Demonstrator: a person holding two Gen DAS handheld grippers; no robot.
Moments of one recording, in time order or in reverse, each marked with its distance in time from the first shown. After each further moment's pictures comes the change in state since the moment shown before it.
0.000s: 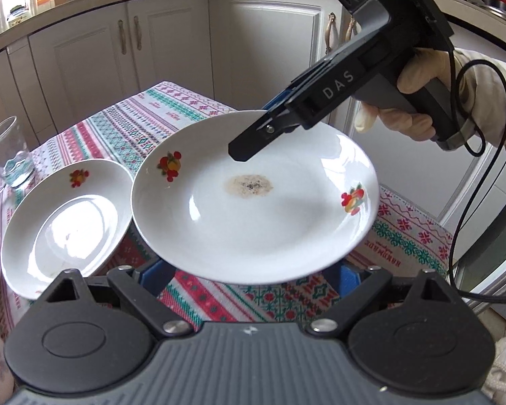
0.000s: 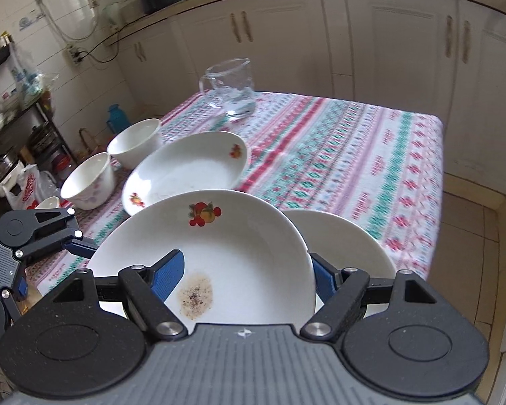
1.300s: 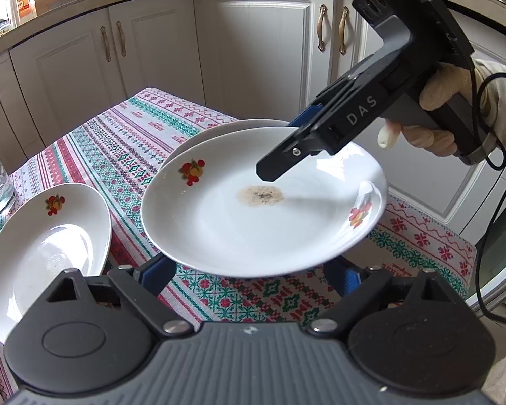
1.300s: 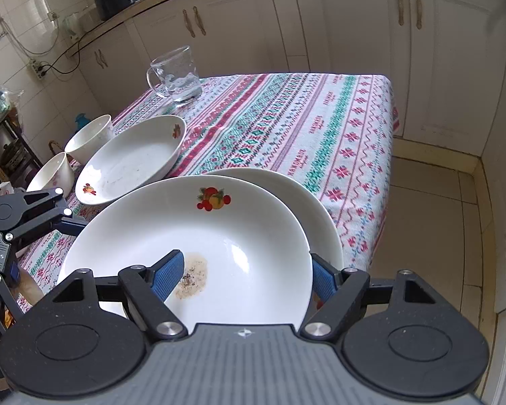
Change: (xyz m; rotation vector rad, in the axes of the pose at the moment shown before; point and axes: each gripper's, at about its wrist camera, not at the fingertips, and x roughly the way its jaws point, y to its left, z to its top) left arm 0.035 -0.002 0.018 0.053 -0.002 -0.001; right arm -0.004 -0.039 -0.033 0.106 0.009 -0.078
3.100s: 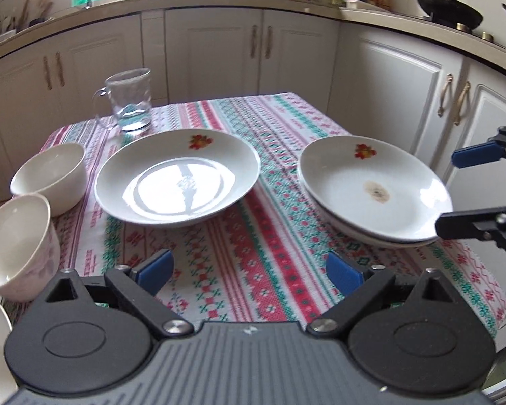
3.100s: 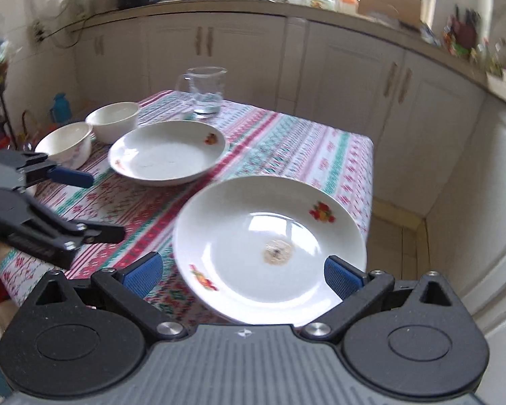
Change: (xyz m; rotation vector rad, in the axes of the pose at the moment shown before) left arm -0.058 0.042 -0.062 -0.411 -0.092 0.314; right arm -0.053 0.130 -0.049 -0.240 -0.124 -0.264
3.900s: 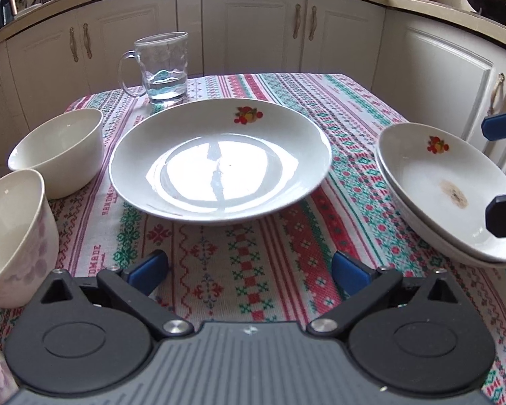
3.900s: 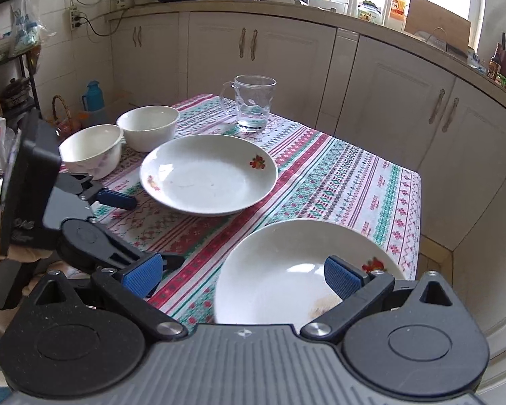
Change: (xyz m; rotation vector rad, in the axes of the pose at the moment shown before) left arm 0.057 0.025 0.005 -0.069 0.047 0.104; right arm 0.039 0.024 0.045 -0.087 0.003 0.104
